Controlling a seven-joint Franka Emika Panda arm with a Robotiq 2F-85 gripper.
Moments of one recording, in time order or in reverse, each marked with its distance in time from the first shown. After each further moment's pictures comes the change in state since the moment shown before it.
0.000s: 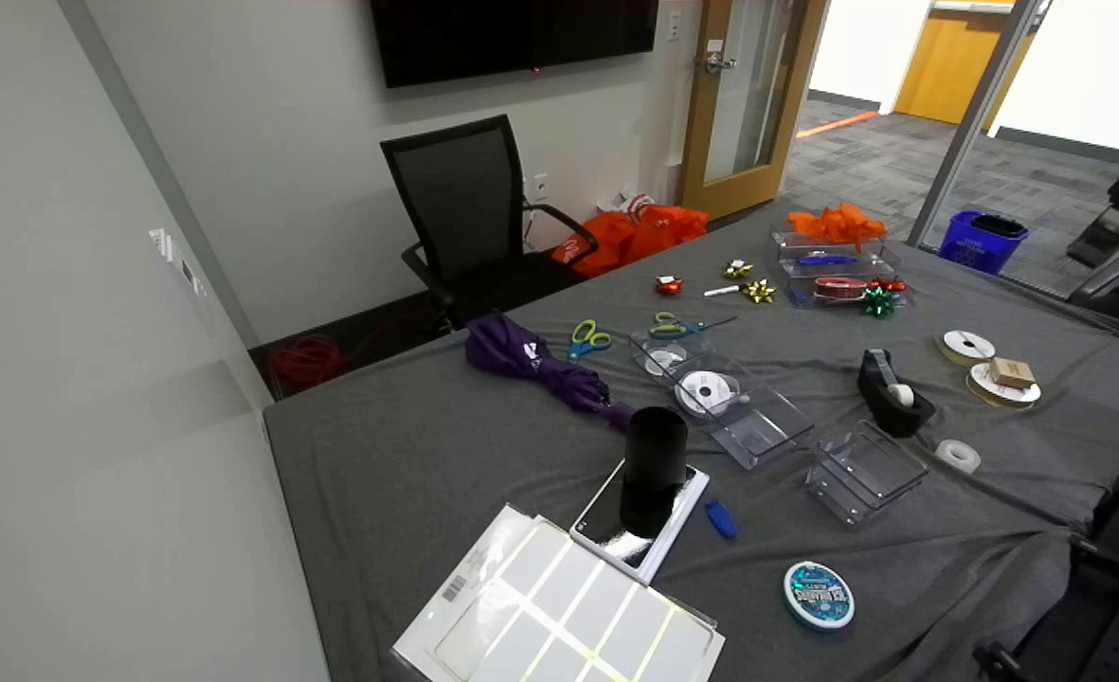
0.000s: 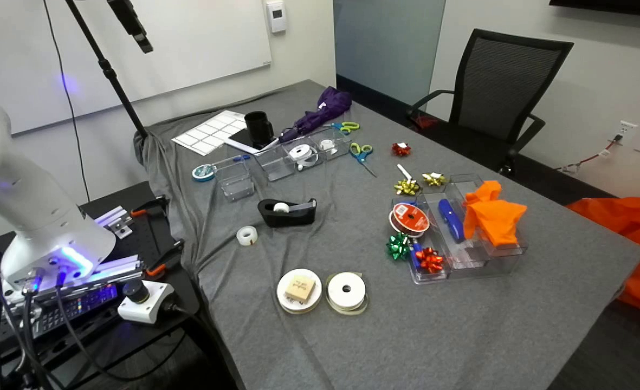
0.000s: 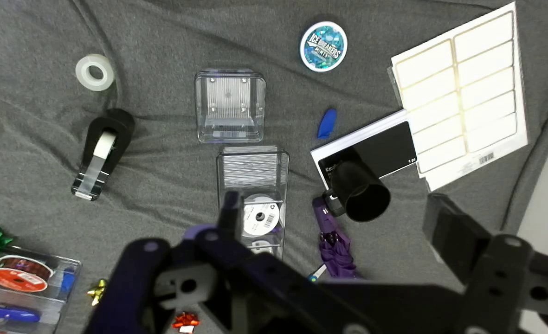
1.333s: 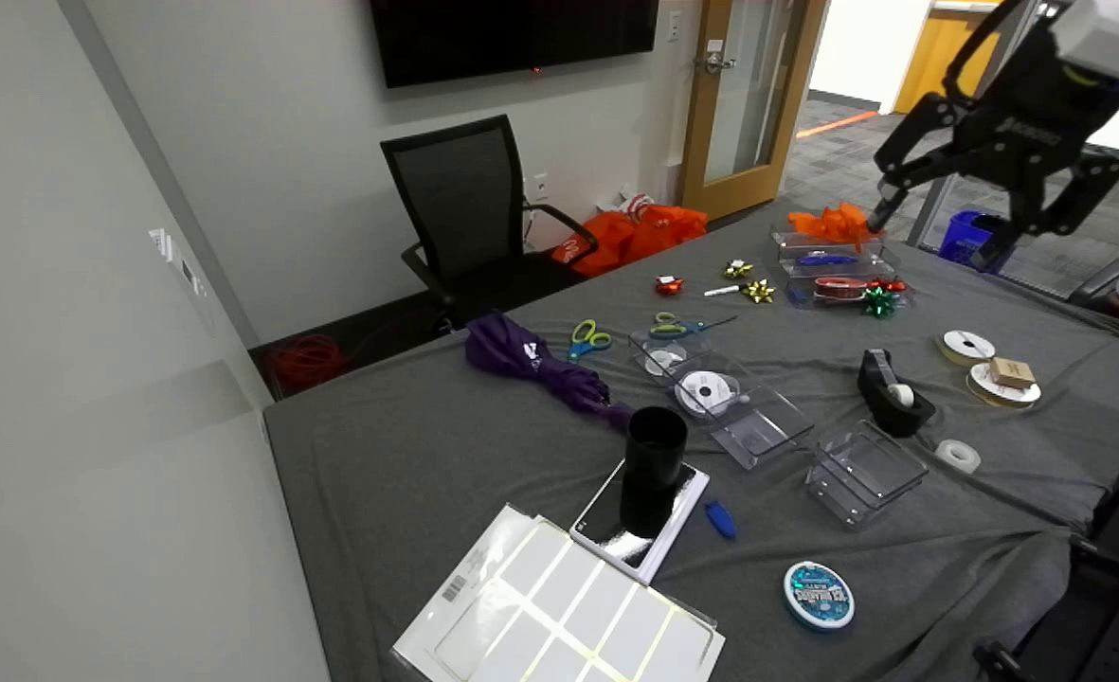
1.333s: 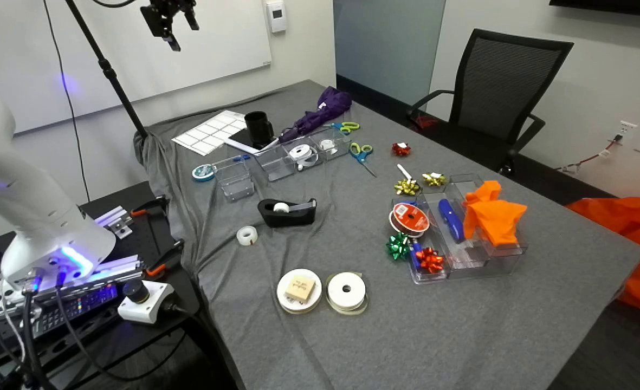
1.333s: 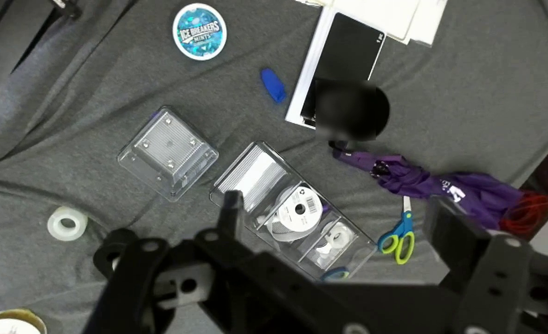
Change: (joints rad) arm -0.112 0.337 0.155 0.165 0.145 0.195 0.772
